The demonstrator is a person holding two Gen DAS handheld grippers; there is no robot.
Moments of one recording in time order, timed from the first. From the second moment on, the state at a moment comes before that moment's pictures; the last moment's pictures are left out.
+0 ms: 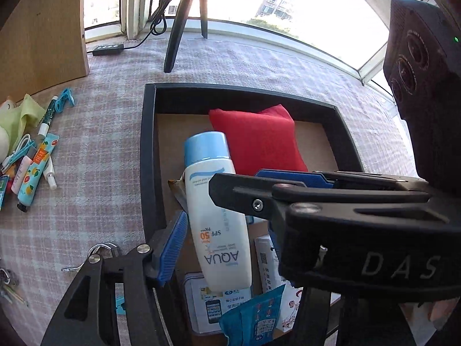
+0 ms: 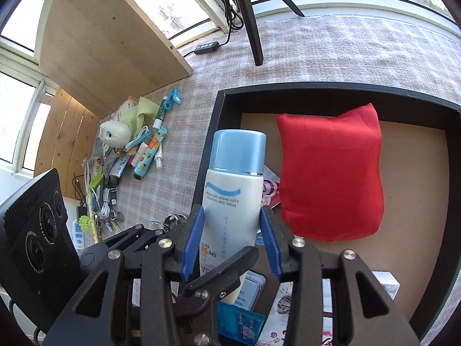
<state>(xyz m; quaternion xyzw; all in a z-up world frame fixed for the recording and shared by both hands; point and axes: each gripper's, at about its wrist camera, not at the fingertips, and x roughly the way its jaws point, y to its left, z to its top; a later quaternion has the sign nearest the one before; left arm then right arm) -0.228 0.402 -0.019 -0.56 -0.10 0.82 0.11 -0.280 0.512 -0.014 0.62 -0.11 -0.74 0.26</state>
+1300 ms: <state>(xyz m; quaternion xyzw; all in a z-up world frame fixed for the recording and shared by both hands) -0.032 0.141 -0.021 -0.51 -0.22 0.81 -0.17 -0.222 0.335 -0.027 0.61 0.20 -0.68 0.36</state>
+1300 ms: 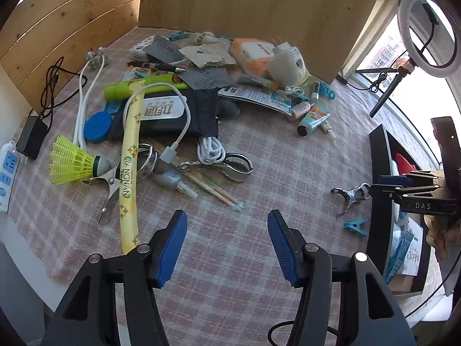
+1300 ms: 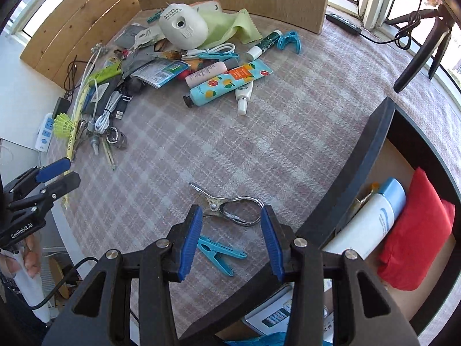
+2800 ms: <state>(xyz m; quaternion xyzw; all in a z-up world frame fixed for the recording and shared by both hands) 0.009 0.128 -0.052 -0.54 -0.31 0.77 -0.14 -0.229 0.344 -0.025 0.62 0.20 -0.66 0.37</state>
